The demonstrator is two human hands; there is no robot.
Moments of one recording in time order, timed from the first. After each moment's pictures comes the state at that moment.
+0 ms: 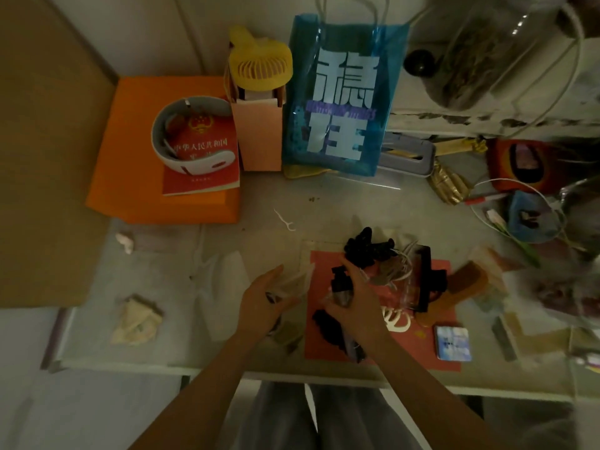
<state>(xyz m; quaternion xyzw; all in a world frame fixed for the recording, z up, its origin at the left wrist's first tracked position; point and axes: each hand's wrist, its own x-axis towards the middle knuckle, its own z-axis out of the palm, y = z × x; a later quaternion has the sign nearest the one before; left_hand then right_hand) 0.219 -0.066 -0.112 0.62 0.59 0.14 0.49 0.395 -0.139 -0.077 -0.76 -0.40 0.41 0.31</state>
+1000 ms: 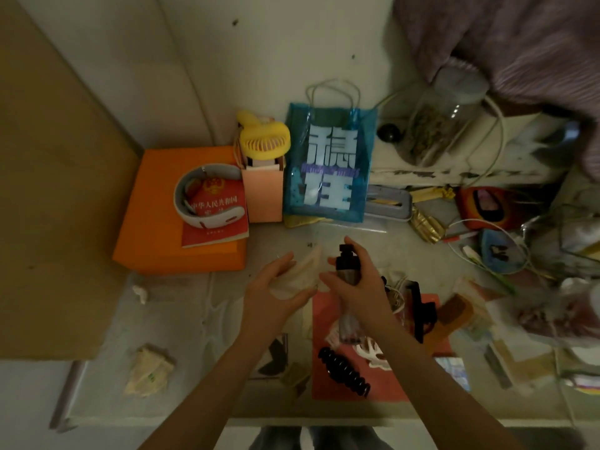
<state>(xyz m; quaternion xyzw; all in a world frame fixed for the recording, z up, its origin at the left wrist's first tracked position) 0.242 -0.027 0.009 0.63 0.50 0.31 0.50 0.398 -0.080 0.018 -0.68 -0.33 0.42 0.50</state>
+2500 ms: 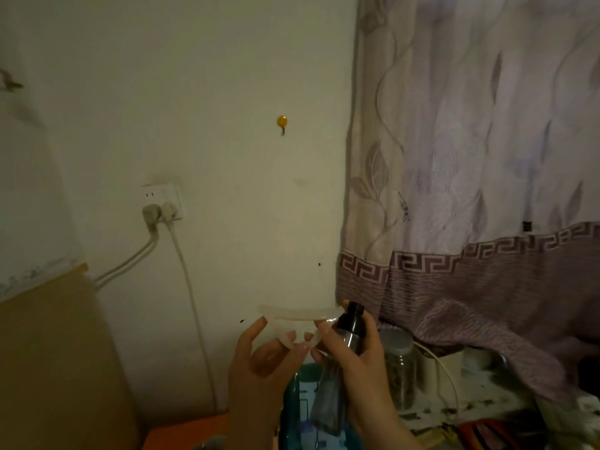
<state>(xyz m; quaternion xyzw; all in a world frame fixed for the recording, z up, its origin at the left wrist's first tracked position) 0.306 0.018 0.293 0.57 0.31 0.55 0.52 0.422 -0.025 0.285 -0.37 -0.30 0.32 0.82</state>
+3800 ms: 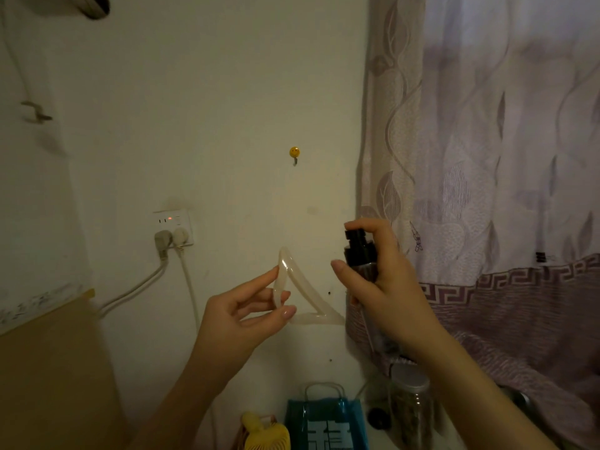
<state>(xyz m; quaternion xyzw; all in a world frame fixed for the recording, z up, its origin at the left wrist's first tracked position) 0.270 0.063 0.393 0.74 0.15 0.54 0.39 0.456 -0.027 0.418 -0.43 -0.65 -0.04 0.63</state>
